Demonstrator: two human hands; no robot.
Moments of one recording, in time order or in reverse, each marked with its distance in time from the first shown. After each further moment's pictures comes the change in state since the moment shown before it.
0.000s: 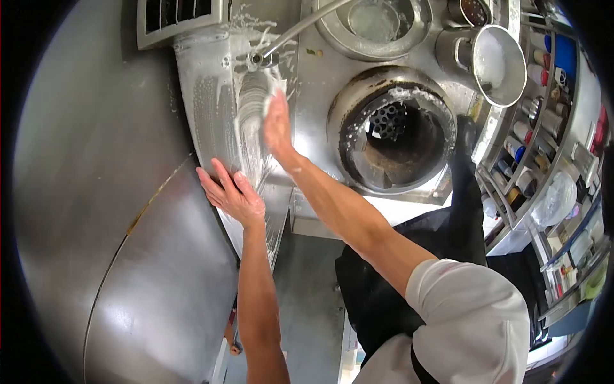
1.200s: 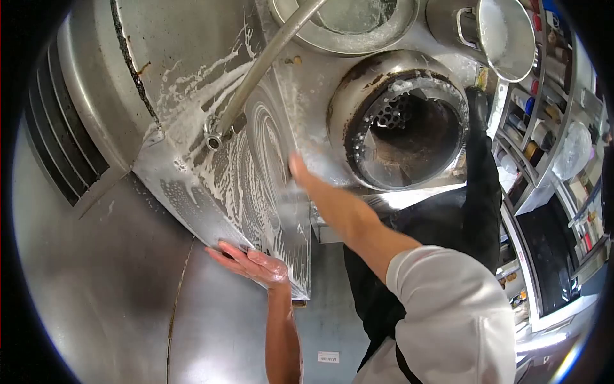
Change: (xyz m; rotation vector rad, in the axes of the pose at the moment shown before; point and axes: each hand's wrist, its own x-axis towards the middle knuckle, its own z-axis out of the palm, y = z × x) left_hand 0.004 -0.005 0.003 0.017 -0.105 0.182; right_hand 0.021 0.227 -0.010 0.337 0.099 0.811
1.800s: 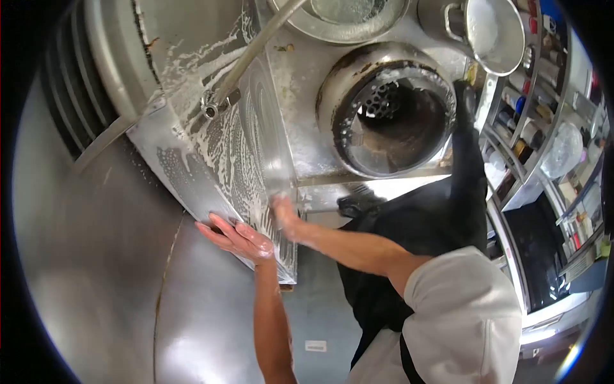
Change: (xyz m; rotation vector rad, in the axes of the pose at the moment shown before) left_hand -0.002 0.000 -0.001 -0.022 0.014 0.004; right_hand -0.190 0.027 0.037 0.285 -0.151 0.280
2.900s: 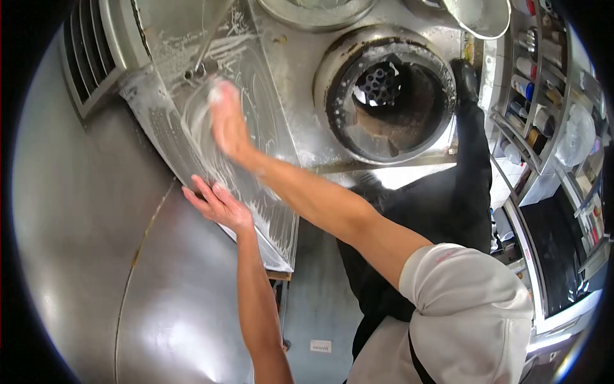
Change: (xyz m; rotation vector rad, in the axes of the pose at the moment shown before) left_hand 0.000 -0.005 -0.002 -0.055 0.071 -0.027; right_hand -0.019 -0.158 0.094 -0.523 0.017 -1.339
